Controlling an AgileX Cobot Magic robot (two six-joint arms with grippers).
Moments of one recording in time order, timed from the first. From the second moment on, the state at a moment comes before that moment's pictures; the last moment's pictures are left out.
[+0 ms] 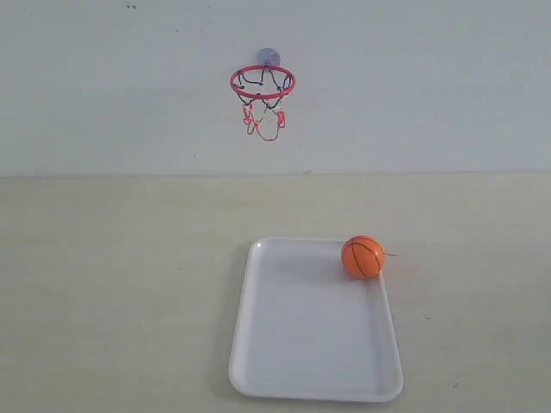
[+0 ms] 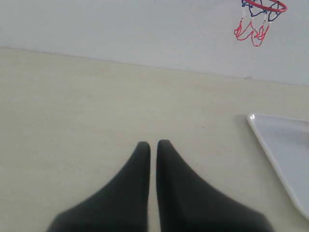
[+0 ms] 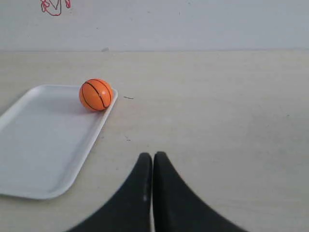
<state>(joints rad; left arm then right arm) -0.02 0.00 0.00 -0.22 0.30 0.04 0.11 0.01 0.00 0.19 0.34 -0.12</state>
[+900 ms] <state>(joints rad) -0.02 0.00 0.00 -0.22 0.30 0.04 0.11 0.01 0.00 0.19 0.32 -0.13</state>
